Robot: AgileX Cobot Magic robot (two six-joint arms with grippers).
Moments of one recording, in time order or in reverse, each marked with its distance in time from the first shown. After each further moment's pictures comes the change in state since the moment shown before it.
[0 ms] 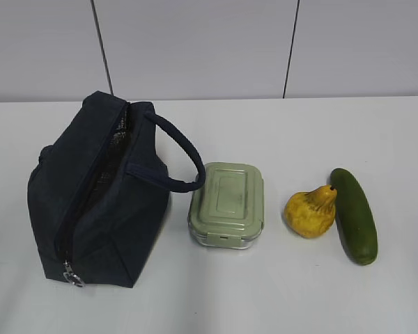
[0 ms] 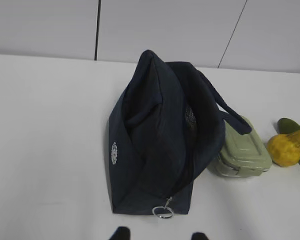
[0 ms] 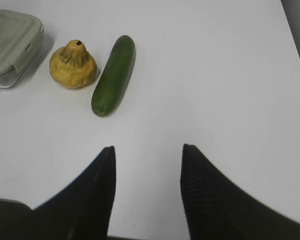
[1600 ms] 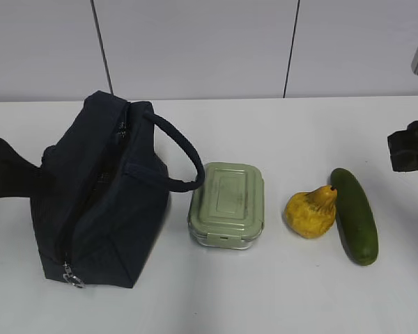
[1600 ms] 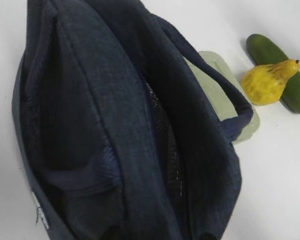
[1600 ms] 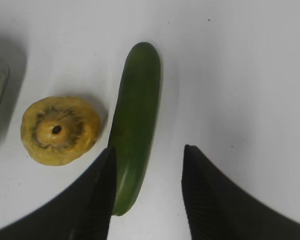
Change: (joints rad) left arm -0.133 1.033 -0.260 -0.293 -0.221 0.563; right arm 0.000 1.245 -0.359 0.104 -0.464 0.055
